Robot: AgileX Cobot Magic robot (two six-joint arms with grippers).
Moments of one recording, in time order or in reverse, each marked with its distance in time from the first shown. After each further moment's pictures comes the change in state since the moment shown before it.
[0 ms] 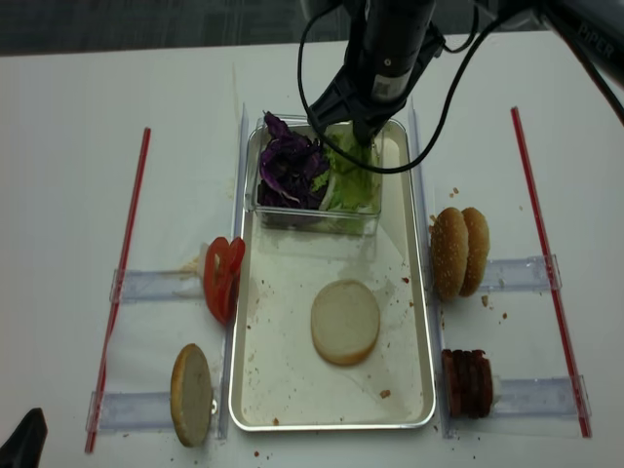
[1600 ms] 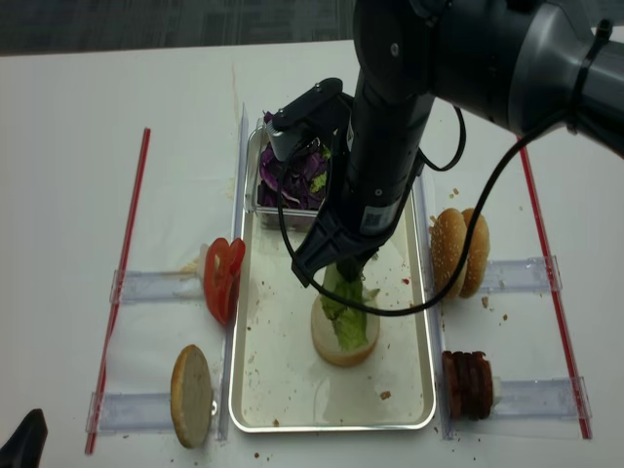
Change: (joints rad) left arm 0.000 0.000 0.000 0.000 0.000 0.000; right arm 0.180 -0.185 0.323 0.126 -0.004 -0.036
